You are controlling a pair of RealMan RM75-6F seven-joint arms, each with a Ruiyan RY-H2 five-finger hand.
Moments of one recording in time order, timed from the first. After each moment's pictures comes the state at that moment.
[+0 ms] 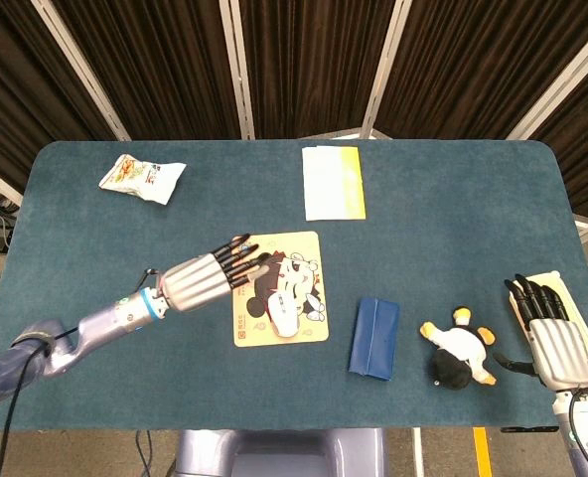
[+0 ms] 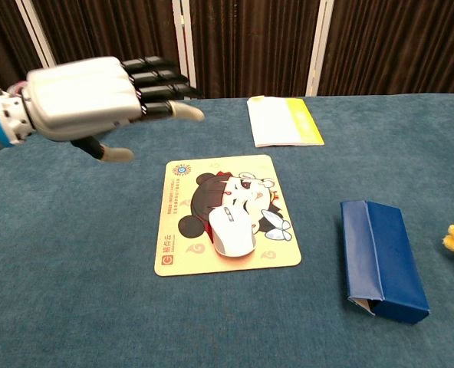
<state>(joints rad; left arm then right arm) -0.93 -1.51 0.19 -1.01 1.77 1.34 0.23 0.14 -1.09 0.06 -1.66 -1.46 1.38 0.00</state>
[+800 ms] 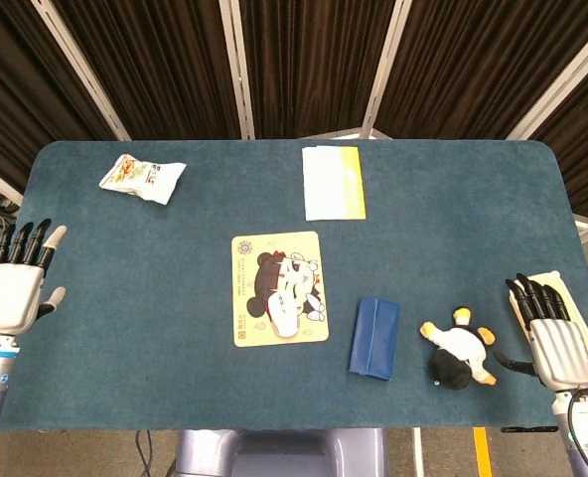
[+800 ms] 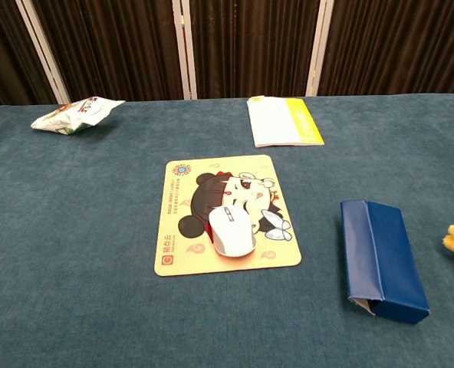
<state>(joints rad) -0.40 -1.16 0.04 -1.61 1.27 1.53 0.33 0.13 -1.10 0.07 -1.65 -1.46 1.39 -0.02</state>
